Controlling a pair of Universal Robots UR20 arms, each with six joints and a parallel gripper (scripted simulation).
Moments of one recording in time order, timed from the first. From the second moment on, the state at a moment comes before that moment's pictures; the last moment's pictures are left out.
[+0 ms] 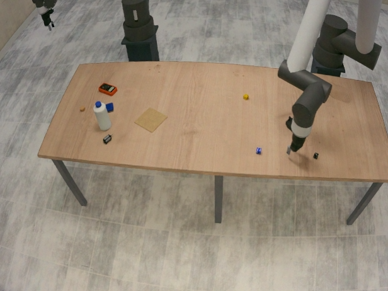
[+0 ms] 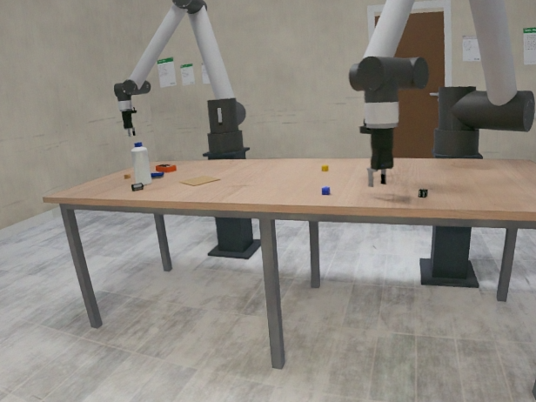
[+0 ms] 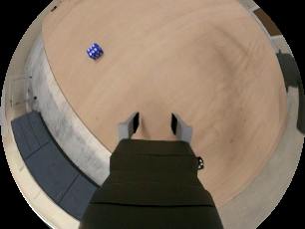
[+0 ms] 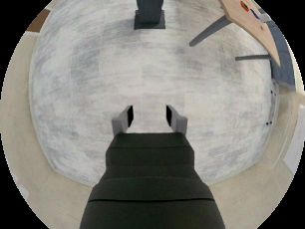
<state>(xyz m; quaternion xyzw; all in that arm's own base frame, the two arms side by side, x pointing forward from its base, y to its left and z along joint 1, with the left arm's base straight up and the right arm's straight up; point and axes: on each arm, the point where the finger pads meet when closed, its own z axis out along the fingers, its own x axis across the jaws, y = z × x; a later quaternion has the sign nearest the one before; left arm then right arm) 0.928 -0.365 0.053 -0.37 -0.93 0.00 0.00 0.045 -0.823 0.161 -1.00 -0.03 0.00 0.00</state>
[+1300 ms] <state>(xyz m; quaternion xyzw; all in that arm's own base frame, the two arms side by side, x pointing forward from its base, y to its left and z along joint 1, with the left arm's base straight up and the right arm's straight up) 0.929 -0.211 0.054 -0.37 -0.93 0.00 0.00 0.045 -0.823 0.161 -1.00 -0.03 0.00 0.00</state>
